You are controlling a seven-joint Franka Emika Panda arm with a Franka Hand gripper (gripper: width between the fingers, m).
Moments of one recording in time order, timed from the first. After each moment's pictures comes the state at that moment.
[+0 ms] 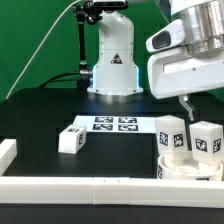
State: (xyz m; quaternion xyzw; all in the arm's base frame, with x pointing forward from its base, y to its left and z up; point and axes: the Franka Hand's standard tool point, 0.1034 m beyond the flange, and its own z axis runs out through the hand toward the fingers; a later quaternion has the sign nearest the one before) arm 0.588 0.129 0.099 -0.98 0.16 -0.06 0.12
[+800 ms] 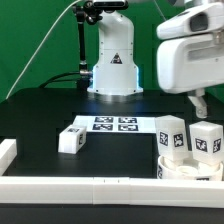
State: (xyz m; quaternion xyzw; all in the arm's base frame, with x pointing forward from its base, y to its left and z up) arm 0.597 0.133 0.112 -0.96 -0.28 -0.07 0.05
